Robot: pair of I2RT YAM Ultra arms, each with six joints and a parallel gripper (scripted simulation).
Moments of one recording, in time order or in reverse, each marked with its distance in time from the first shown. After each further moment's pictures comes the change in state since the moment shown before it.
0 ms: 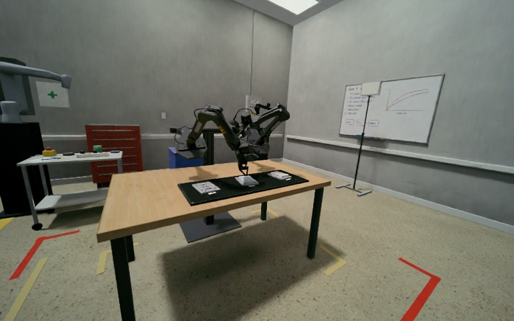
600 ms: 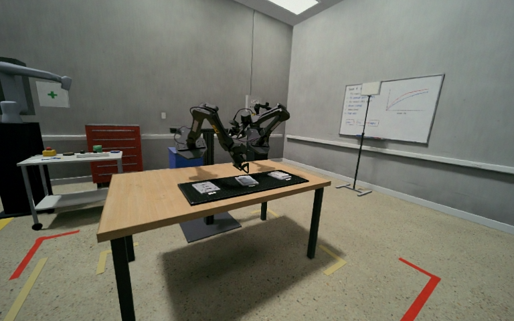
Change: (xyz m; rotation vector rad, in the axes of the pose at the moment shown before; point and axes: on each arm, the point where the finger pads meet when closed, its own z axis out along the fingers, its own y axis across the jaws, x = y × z) left arm 0.000 0.000 0.000 0.000 0.000 0.000; right arm 0.006 -0.010 -0.014 0.029 -0.180 -0.511
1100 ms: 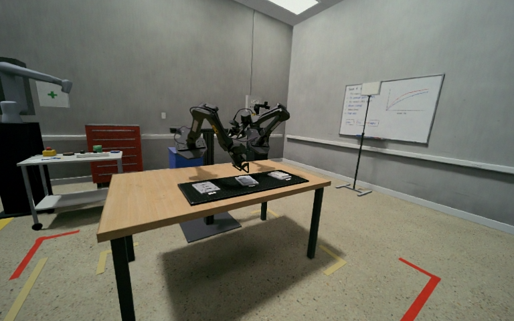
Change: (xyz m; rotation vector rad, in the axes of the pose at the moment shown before) left arm 0.000 0.000 0.000 0.000 0.000 0.000; right arm -0.001 0.000 0.000 0.003 -0.023 -0.054
